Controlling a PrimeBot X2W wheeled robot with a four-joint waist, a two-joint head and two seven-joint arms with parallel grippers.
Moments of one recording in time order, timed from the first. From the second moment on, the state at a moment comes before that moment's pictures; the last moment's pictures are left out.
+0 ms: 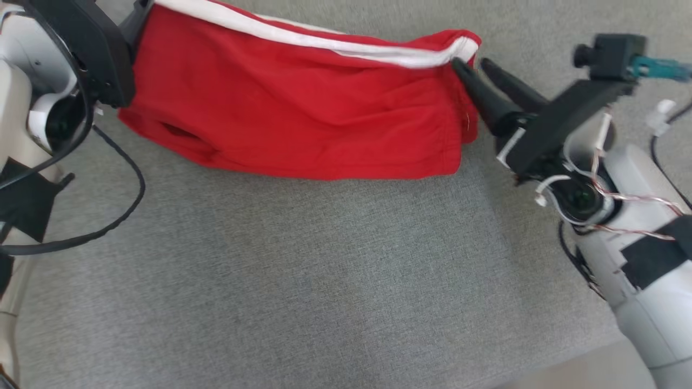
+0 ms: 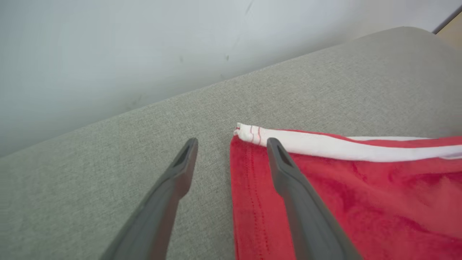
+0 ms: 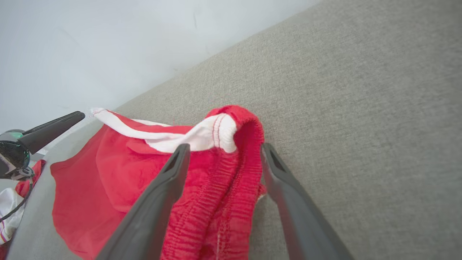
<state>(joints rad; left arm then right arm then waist) -1.22 0.36 -0.60 0.76 -0.55 -0.12 0.35 -0.82 -0.23 0.38 0.42 1.02 0.10 0.23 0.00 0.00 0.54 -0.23</state>
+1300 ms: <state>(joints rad) -0.78 0.31 -0.62 0.67 -0.70 -0.12 0.07 -0.48 -0.37 0.45 0.22 0.82 0.02 0.11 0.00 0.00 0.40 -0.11</state>
